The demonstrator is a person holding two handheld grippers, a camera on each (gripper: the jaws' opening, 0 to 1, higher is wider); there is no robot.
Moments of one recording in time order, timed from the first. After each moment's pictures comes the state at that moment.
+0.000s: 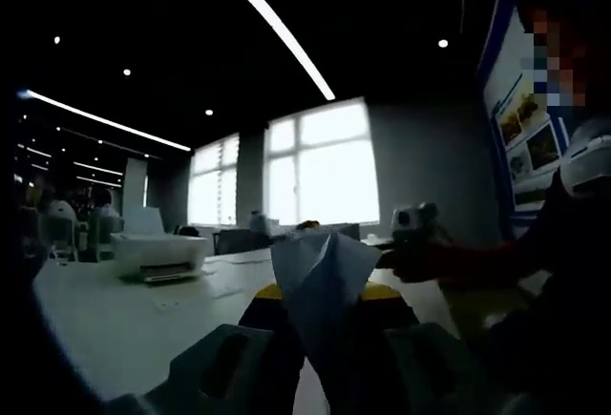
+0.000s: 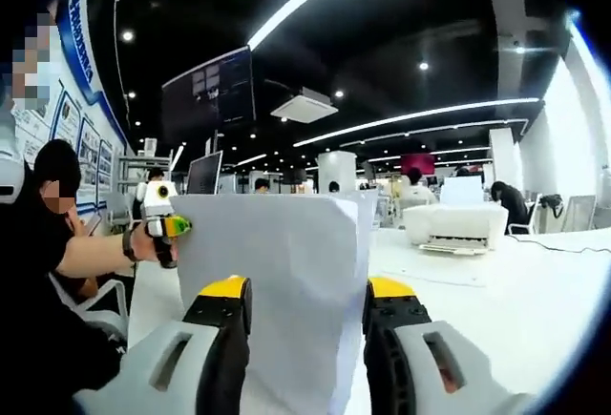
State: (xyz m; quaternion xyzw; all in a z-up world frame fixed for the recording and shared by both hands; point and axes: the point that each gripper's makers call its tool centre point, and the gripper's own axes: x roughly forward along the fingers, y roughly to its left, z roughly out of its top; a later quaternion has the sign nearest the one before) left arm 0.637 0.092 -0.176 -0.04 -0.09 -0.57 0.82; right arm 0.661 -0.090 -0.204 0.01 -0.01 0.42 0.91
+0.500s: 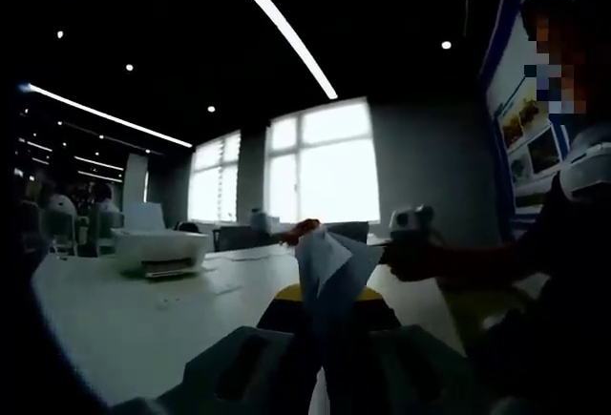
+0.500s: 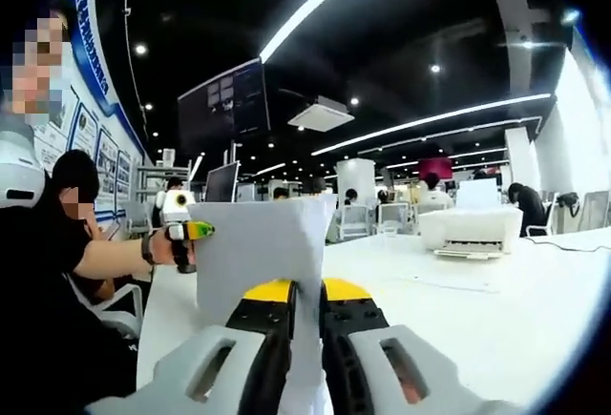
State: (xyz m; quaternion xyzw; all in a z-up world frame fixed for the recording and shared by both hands) left arm 0.641 0.095 -0.178 -0.04 -0.08 -0.57 0.82; right arm 0.653 -0.096 -0.201 0.02 -0.02 0.47 0.88
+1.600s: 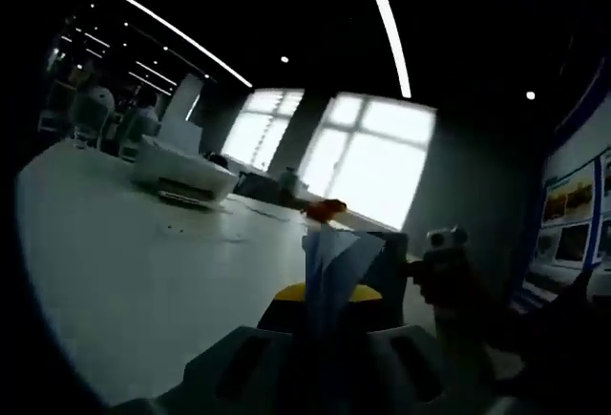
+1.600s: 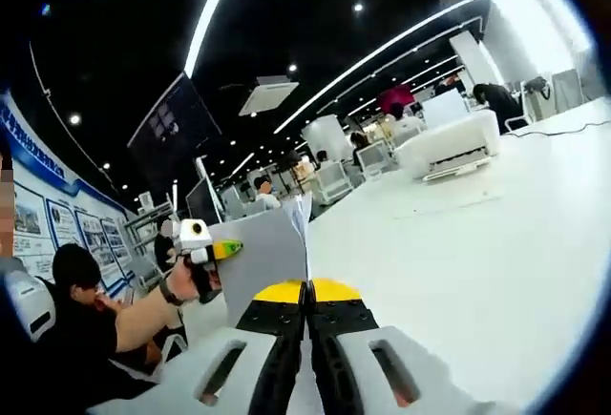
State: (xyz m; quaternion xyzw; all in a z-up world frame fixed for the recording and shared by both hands) left arm 0.710 0.086 -0.198 -0.19 0.08 -0.50 0.84; right arm 0.666 -0.105 -0.211 0.18 0.14 0.41 0.88
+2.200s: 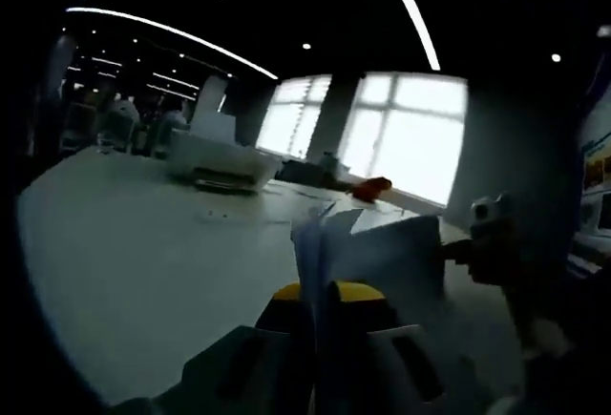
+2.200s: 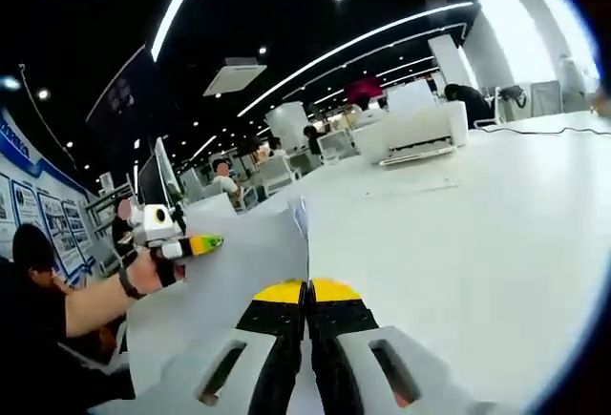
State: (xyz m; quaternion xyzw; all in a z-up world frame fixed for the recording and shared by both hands) left arm 0.764 0.070 -0.274 -0.10 0.10 -0.41 0.90; right arm 0.729 -0.120 -0.281 0.14 0.18 0.34 0.91
